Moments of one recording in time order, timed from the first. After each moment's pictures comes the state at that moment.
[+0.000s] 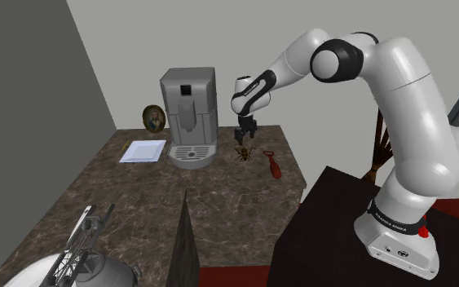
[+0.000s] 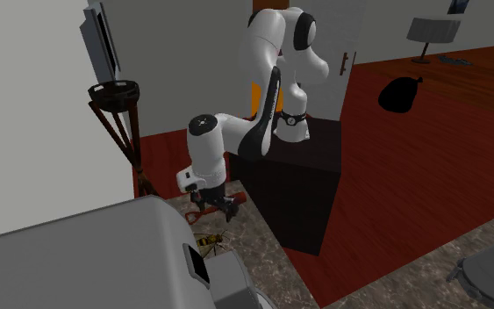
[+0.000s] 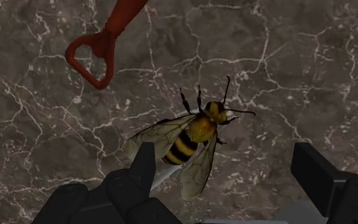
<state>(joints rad) -0.14 0.70 -0.08 -1.68 0.03 2.30 -0.13</state>
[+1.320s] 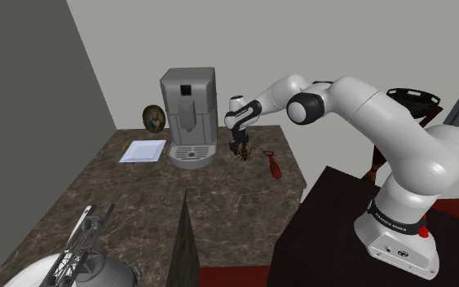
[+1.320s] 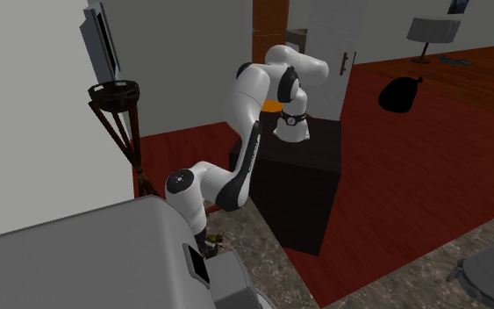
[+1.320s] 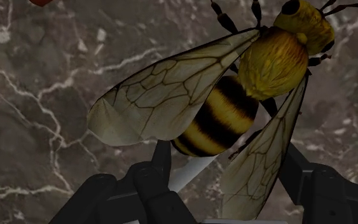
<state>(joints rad) -0.19 1.21 -0.07 -1.07 0.05 2.20 -0.14</state>
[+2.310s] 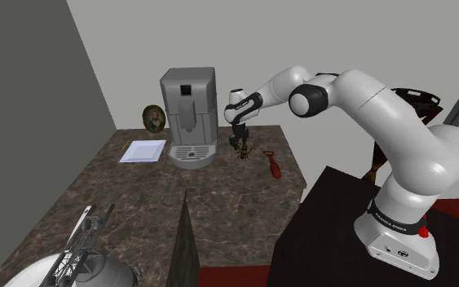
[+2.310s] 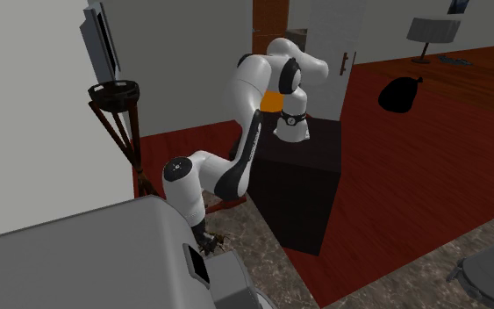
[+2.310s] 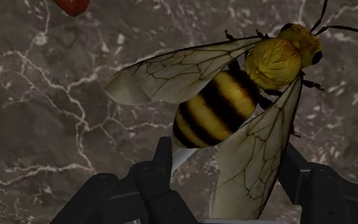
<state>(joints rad) -0.19 1.12 -0.07 -1.13 0.05 2.18 -0.14</state>
